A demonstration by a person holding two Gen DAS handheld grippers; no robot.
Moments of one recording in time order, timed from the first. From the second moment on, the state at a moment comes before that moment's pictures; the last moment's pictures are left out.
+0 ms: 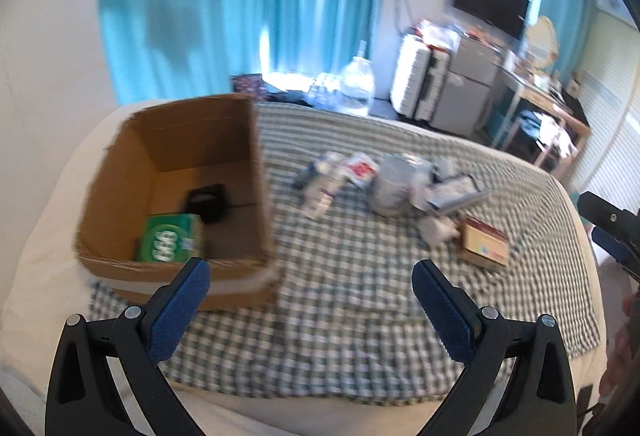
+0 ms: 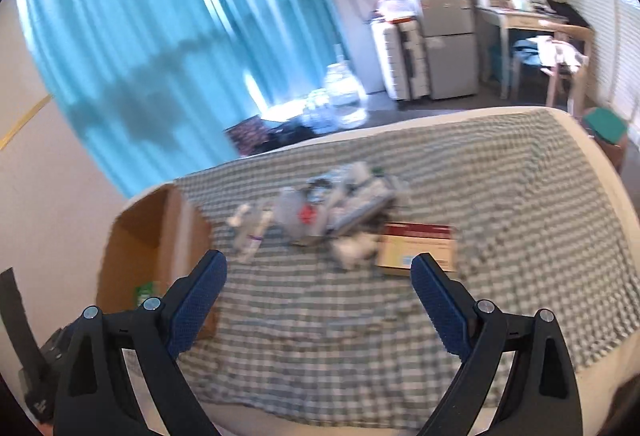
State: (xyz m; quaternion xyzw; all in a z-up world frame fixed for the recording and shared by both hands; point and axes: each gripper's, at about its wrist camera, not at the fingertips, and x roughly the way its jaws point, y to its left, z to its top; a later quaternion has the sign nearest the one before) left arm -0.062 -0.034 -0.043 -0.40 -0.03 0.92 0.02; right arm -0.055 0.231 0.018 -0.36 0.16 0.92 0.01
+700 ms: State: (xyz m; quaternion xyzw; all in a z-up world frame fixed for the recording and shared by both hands) left arm -0.165 0.060 -0.122 -0.43 -0.02 0.90 0.02; right arm -0.112 0.307 -0.086 -0.41 0.19 0.89 0.04
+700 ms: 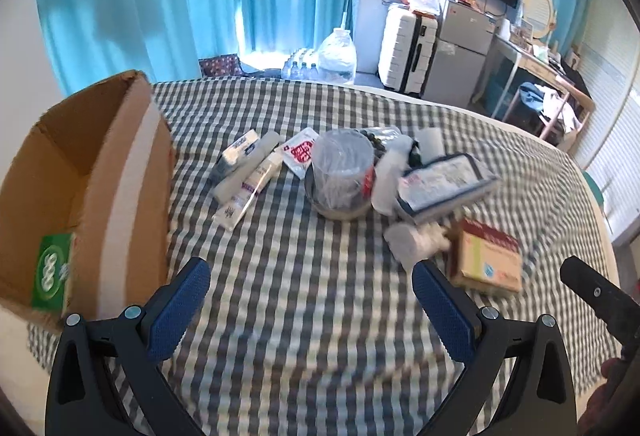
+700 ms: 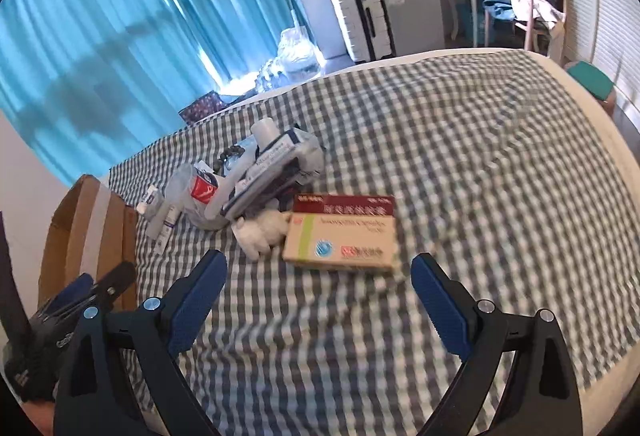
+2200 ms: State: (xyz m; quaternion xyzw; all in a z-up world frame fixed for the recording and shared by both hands) left arm -0.199 0.034 -0.106 -0.39 -0.03 0.92 0.07; right arm -0.166 0.290 -0.083 -0.41 0.24 0.88 -0.01
